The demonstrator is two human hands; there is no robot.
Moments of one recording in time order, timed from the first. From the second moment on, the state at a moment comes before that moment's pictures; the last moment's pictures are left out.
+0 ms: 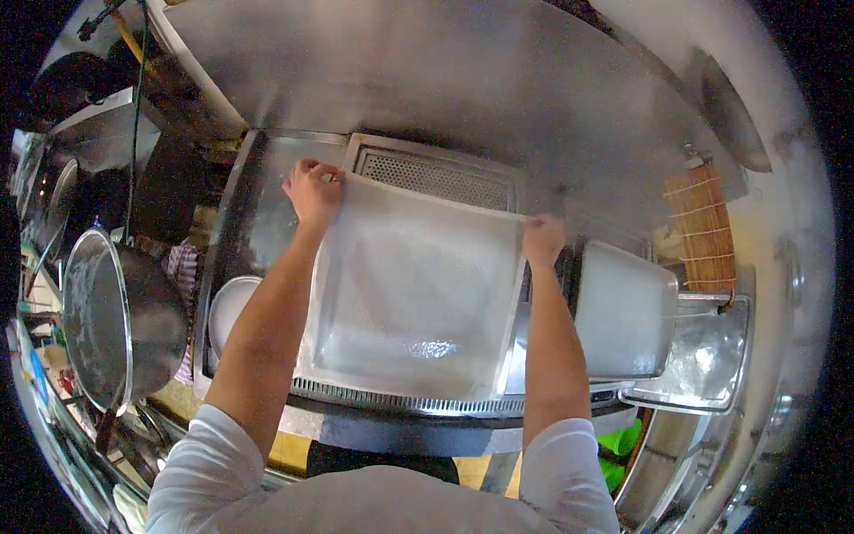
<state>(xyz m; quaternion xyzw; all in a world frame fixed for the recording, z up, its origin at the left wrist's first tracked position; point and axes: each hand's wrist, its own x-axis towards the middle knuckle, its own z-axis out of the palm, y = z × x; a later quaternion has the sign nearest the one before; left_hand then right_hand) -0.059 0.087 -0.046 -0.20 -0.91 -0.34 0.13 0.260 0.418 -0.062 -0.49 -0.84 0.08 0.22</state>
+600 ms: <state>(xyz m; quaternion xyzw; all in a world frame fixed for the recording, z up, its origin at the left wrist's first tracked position) -0.067 0.052 -0.044 -0.32 -0.86 -0.39 0.06 0.176 0.252 0.004 -0.47 -0.69 0.55 0.02</state>
